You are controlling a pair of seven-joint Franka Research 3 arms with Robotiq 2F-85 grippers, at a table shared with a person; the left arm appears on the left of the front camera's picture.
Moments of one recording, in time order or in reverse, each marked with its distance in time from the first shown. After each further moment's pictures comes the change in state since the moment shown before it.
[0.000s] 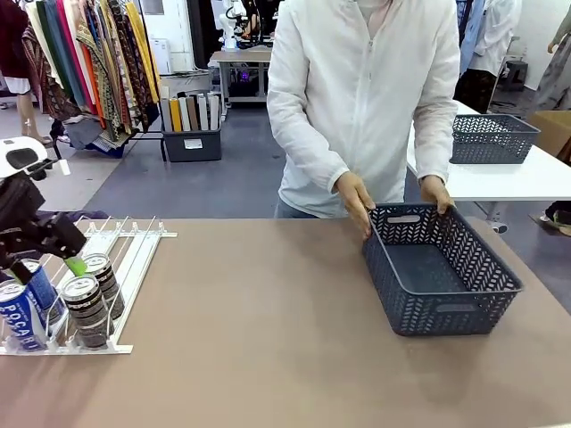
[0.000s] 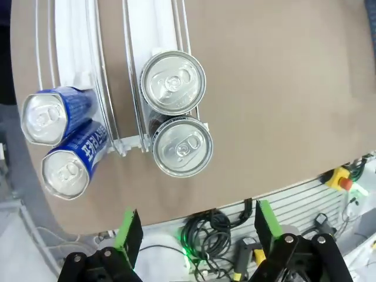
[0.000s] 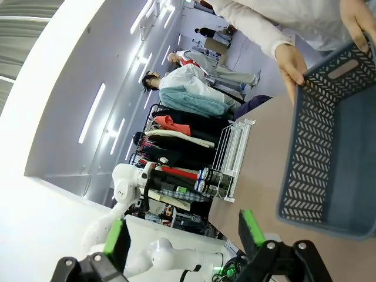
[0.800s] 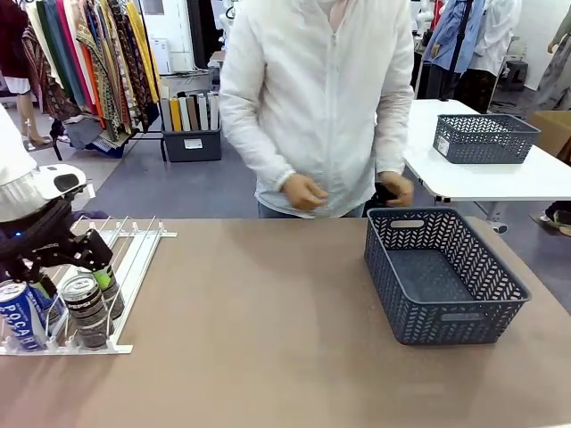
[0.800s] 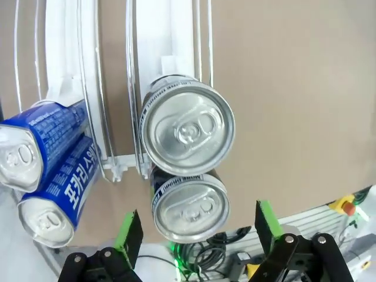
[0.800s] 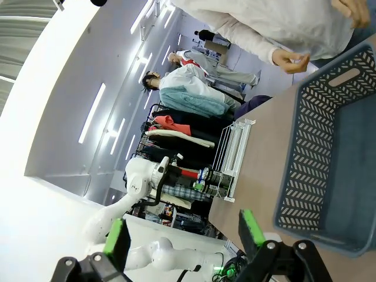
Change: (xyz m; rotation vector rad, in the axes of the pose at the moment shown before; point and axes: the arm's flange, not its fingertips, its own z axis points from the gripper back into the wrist) left arm 0.036 0.001 -0.059 0.044 0.060 0.106; right arm 0.000 0.000 0.000 0.001 0.000 0.000
